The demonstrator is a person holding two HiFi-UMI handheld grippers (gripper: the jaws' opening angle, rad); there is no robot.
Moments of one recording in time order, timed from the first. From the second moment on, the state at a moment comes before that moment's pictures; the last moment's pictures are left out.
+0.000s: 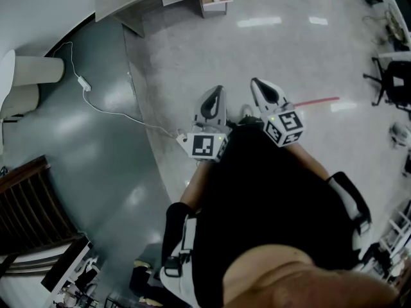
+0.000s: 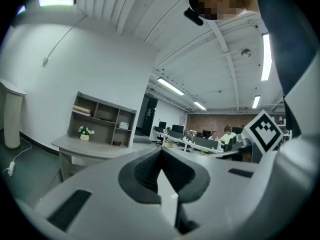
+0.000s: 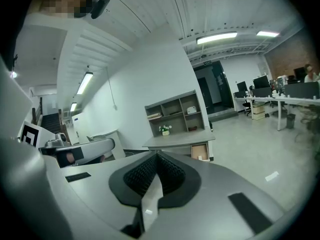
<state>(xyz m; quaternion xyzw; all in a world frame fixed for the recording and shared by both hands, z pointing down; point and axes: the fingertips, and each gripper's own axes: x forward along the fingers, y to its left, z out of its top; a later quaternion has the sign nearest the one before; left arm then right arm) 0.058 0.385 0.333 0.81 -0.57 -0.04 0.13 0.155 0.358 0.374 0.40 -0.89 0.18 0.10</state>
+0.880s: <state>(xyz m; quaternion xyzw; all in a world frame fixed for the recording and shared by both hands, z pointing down) 0.013 0.365 0.355 0.80 -0.58 -0.04 0.14 0.112 0.326 0.395 0.41 -0.89 0.17 0.11</state>
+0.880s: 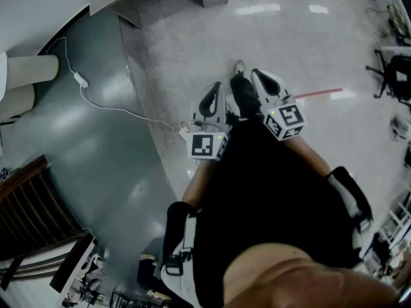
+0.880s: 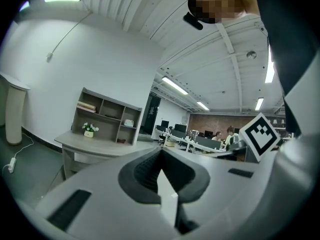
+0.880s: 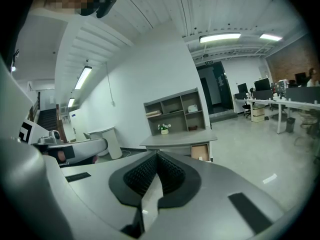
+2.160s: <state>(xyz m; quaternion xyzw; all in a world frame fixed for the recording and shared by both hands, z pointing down) 0.002 0.049 0.353 0.77 -0.62 0.00 0.15 0.104 -0.003 0.424 0.39 -0.89 0.19 0.13</state>
